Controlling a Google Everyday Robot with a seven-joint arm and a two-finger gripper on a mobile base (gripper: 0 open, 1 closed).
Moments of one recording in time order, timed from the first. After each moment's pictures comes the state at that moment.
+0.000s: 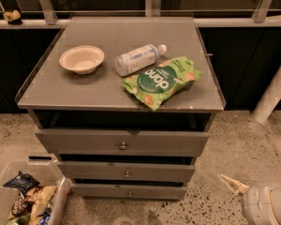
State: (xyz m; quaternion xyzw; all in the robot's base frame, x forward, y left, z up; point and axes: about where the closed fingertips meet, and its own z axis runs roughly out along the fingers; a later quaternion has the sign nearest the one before) arm 0.307 -0.236 0.641 -0.61 0.72 0.15 0.28
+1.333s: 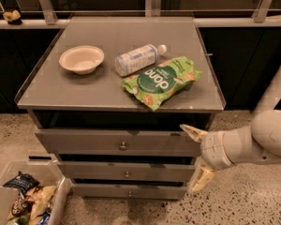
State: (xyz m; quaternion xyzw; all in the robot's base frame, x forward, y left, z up) arm 0.444 -0.151 0.693 -0.70 0.62 0.09 0.34
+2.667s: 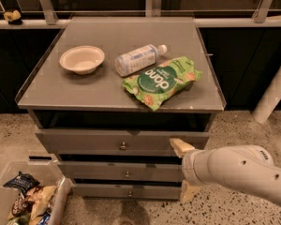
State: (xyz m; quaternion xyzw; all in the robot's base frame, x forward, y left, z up) arm 0.445 -0.140 0.625 -0.73 0.62 -0.06 0.27
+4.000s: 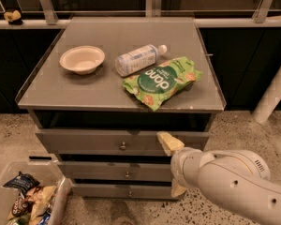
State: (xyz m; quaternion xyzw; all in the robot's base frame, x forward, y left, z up) arm 0.447 -0.101 0.663 -0.76 0.55 -0.13 0.32
